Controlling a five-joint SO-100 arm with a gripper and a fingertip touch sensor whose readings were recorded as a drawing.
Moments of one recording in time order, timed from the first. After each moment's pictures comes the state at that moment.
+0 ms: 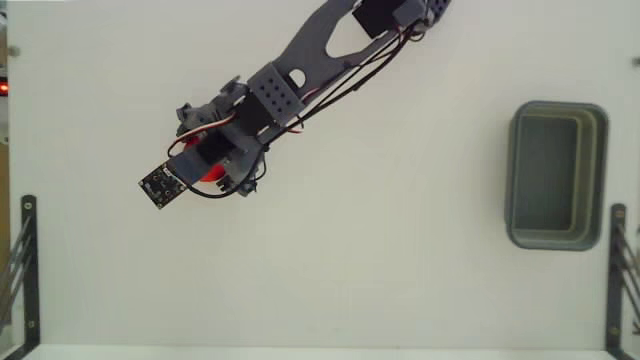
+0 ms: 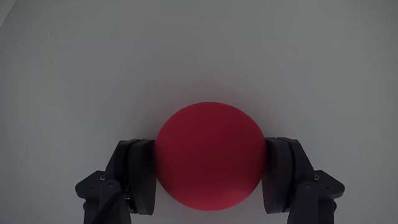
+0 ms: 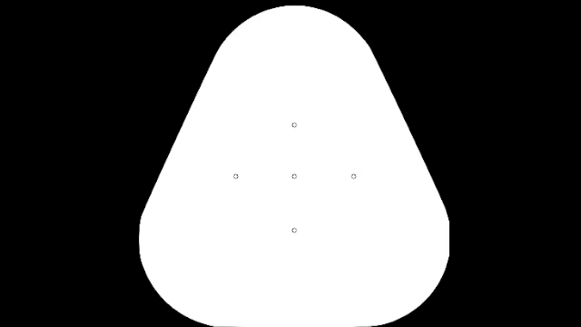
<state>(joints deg) 49.1 74.7 83.5 49.2 -0.3</state>
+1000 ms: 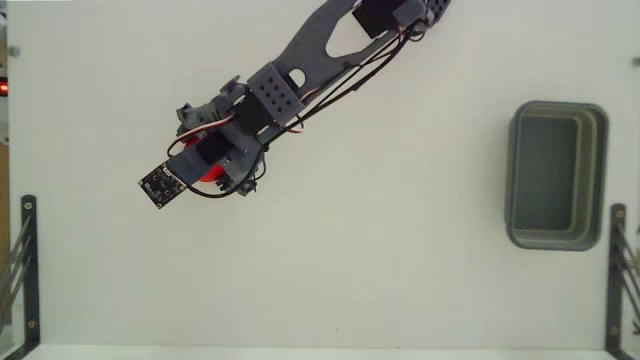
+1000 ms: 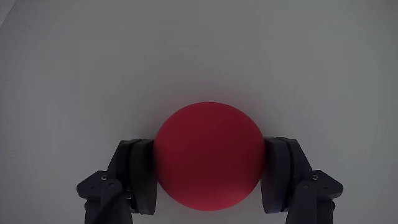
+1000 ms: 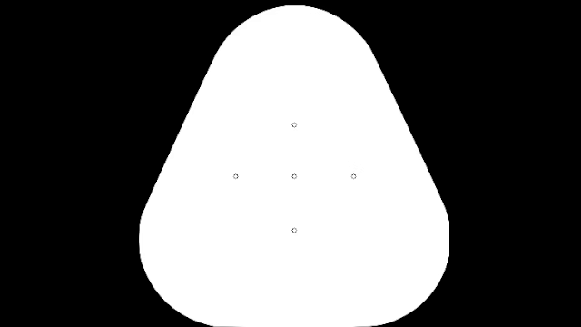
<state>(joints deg) 49.1 74.7 83.5 49.2 -0.3</state>
